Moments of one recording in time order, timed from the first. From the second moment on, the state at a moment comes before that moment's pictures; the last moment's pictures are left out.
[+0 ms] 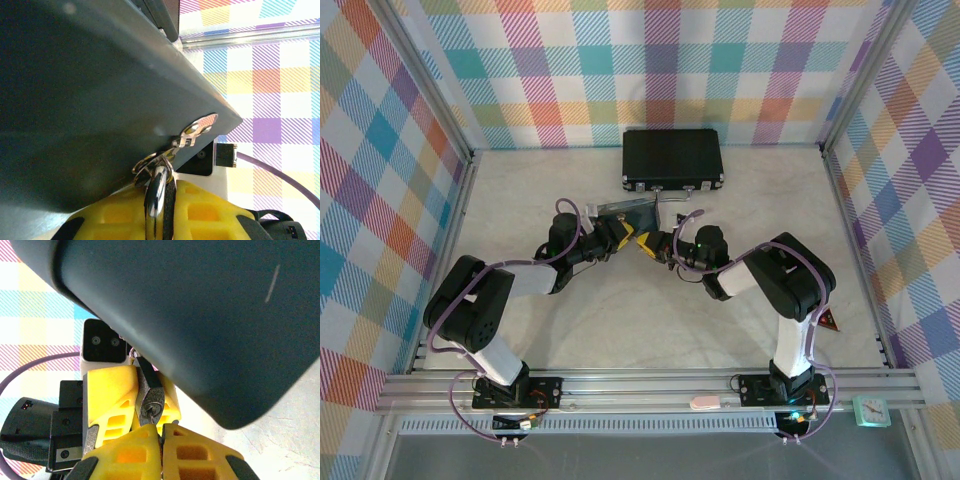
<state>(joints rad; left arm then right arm) -0.42 1.64 0.66 0.69 0.53 -1.26 0.58 1.90 0.66 1.16 -0.58 1.43</state>
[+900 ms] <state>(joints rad) -0.45 1.65 0.66 0.68 0.34 -1.28 0.56 1.90 0.86 0.76 -0.63 1.19</state>
